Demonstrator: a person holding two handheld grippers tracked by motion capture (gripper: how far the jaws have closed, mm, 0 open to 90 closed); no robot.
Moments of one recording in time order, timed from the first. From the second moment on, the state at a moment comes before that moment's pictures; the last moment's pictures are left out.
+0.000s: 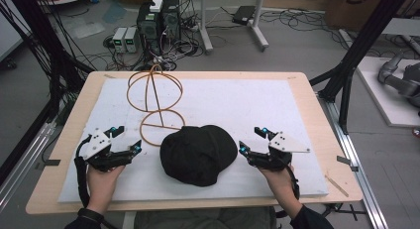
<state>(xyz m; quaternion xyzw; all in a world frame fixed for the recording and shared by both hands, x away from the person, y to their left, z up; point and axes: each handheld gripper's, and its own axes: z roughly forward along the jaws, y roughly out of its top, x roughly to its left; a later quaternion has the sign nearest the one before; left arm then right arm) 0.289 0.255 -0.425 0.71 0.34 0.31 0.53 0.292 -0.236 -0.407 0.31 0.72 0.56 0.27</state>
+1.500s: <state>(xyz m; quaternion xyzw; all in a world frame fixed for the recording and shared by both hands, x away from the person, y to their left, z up) 0.289 0.256 -0.425 0.70 0.39 0.26 0.54 0.279 -0.218 -0.402 0.26 0.72 0.58 0.27</state>
